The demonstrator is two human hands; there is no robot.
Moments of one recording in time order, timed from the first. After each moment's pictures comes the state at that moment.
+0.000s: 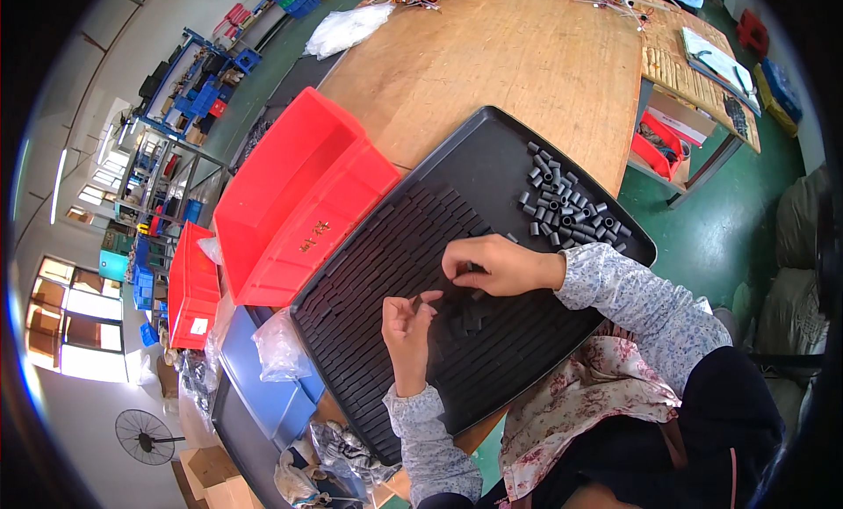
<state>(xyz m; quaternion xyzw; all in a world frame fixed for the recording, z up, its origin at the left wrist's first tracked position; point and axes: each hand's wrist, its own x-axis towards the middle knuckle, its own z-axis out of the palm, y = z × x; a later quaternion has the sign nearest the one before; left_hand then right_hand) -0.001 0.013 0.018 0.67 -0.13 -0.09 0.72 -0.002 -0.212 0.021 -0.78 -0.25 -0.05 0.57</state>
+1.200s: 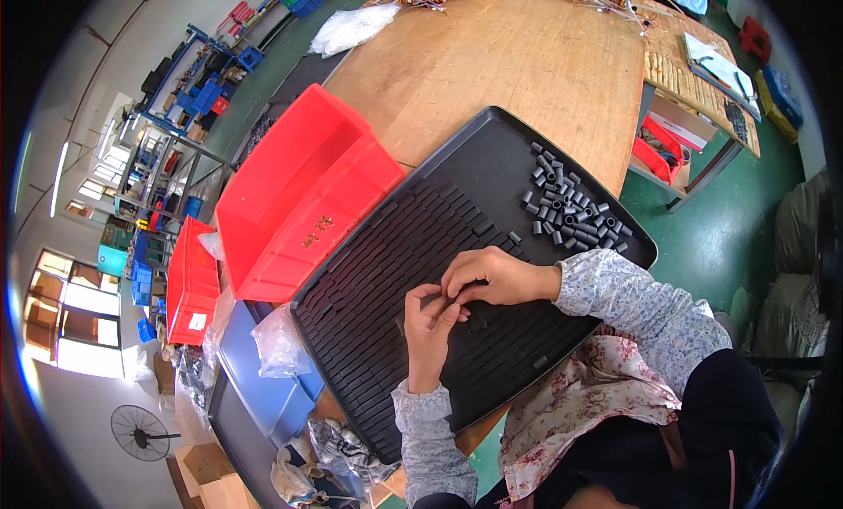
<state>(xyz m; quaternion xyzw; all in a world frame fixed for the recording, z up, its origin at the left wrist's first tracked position) -0.010 0.004 0.010 0.64 -0.14 -0.20 0.72 -0.005 -0.198 0.006 -0.74 -0.31 -0.09 0.59</state>
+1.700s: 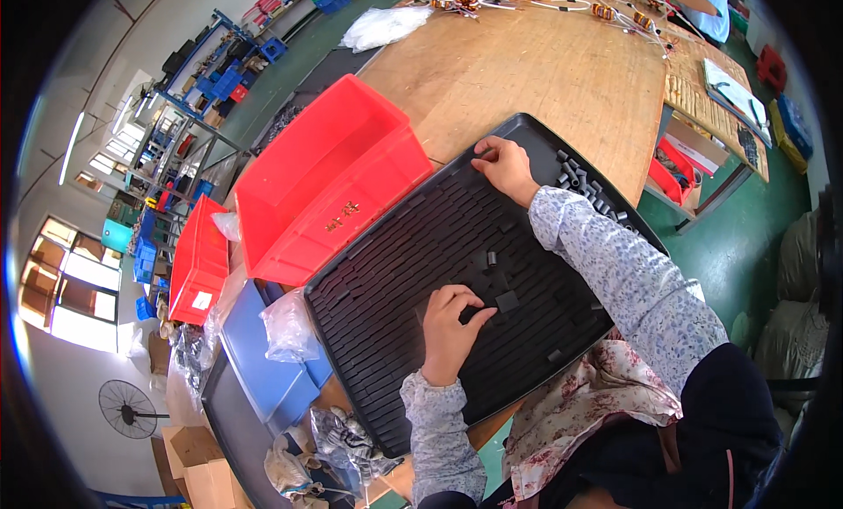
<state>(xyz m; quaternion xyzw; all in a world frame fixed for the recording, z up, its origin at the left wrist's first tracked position) -0.009 0.011 0.013 0.85 -0.33 0.08 0.39 0.125 -0.237 -0.005 -0.81 0.17 -0.23 0.52</state>
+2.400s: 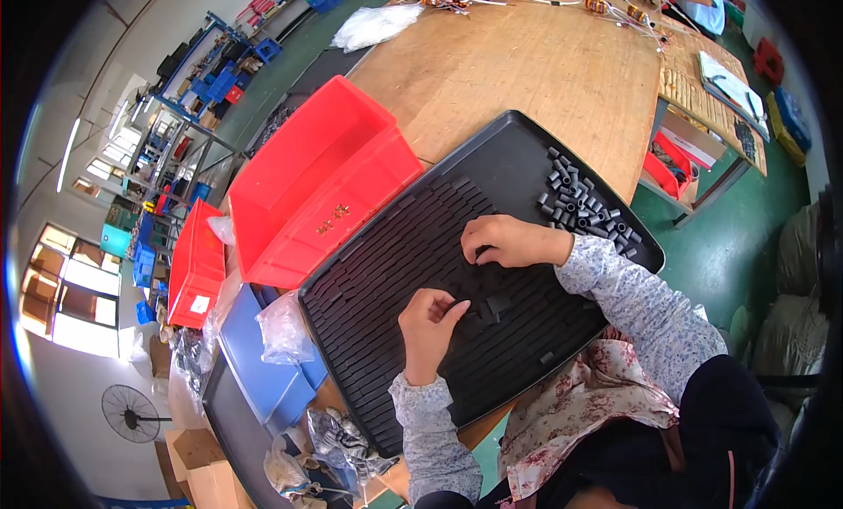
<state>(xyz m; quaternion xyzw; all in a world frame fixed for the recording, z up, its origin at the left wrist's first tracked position) -0.004 0.019 0.017 0.84 -0.19 -0.03 0.50 0.033 -0.225 0.010 -0.85 -0.30 0.03 0.43</state>
